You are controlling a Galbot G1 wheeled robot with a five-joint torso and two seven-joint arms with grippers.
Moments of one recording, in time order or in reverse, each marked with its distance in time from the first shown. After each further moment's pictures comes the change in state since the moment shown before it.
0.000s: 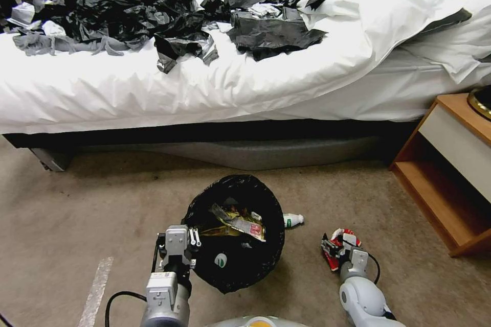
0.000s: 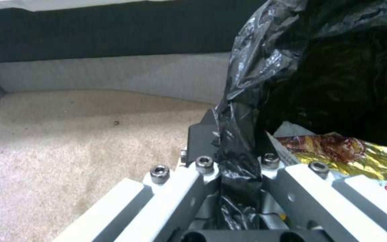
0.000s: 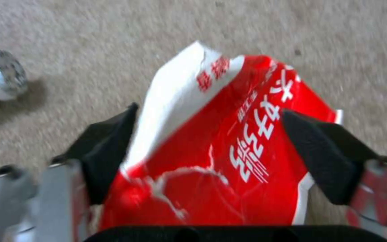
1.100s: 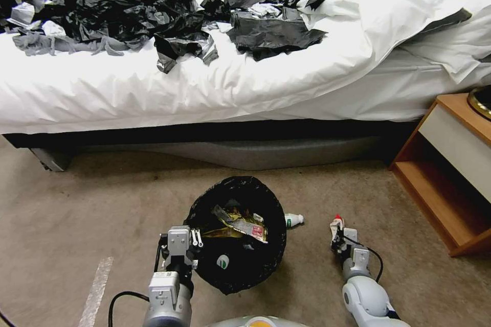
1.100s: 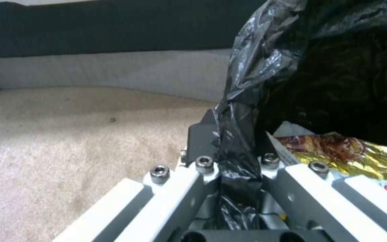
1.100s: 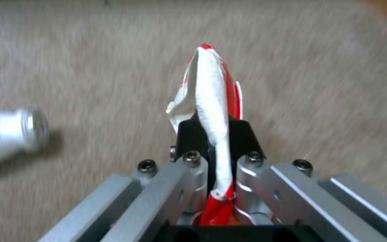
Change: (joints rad) left arm 0.000 0.006 0.007 0.004 -0.010 0.003 -0.002; right arm -0.056 -0.018 0.020 0.141 -0.109 0.045 0.027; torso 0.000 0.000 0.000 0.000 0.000
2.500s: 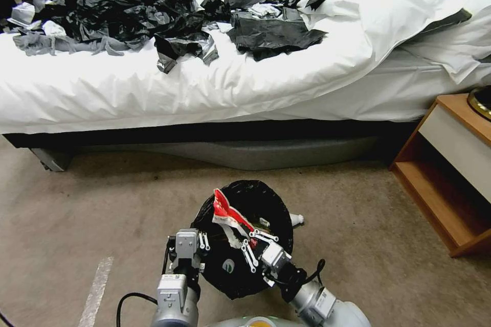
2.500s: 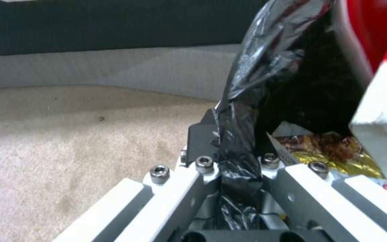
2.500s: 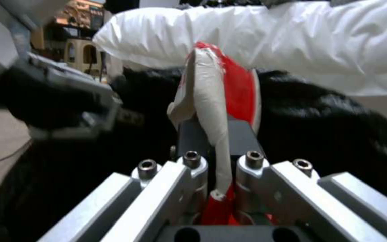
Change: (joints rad) left arm -0.009 0.000 0.030 0.016 0.013 -0.002 0.007; right arm -0.225 -0.109 -0.306 0.502 -0.241 0.460 -0.560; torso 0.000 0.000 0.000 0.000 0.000
